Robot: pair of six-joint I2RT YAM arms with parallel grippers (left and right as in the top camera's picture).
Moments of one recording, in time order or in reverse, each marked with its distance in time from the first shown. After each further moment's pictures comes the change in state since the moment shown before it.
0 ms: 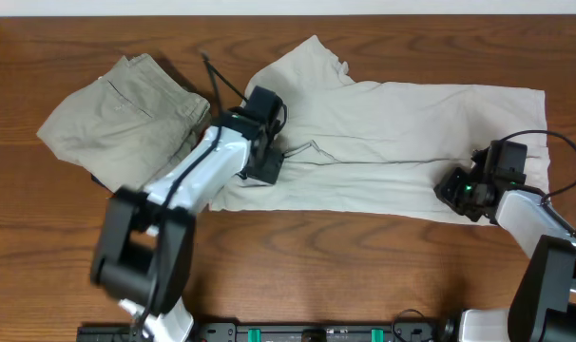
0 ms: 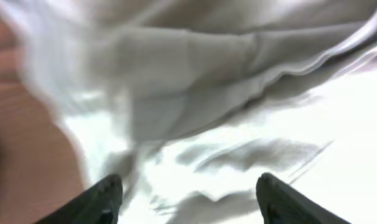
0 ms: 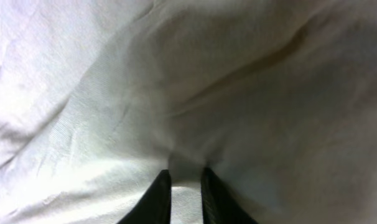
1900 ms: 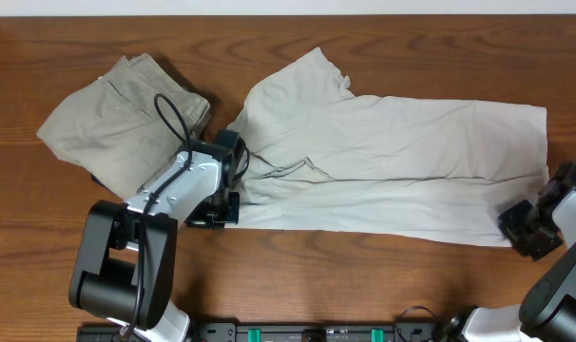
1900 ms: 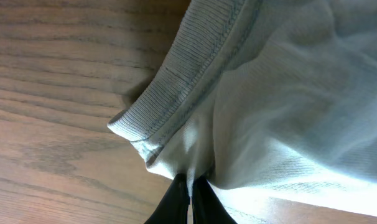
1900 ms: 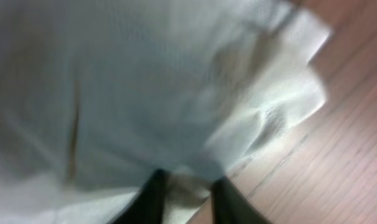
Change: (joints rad) left arm 0.124 -0.071 -0.275 -0.198 -0.065 -0.209; right arm -0.359 0.044 0.143 -0.388 0.410 0.019
